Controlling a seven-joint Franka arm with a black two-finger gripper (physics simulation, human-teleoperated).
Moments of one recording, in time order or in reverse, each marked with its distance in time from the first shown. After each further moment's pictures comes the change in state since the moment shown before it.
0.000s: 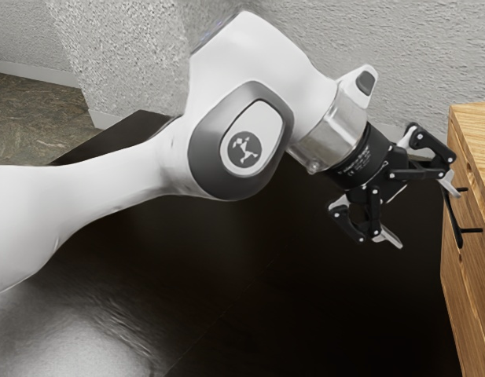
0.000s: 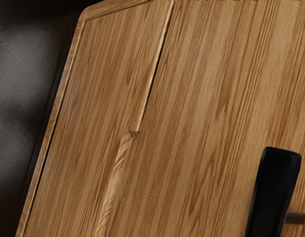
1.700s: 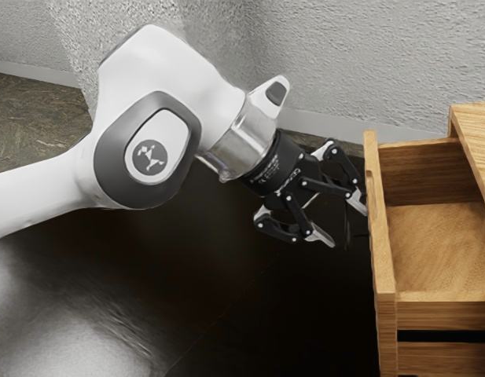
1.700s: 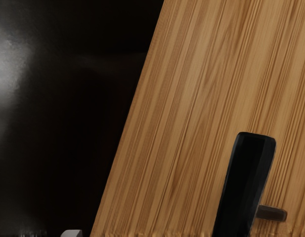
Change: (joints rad) arm 0.042 -0.264 0.049 -0.297 -0.006 -0.003 0.061
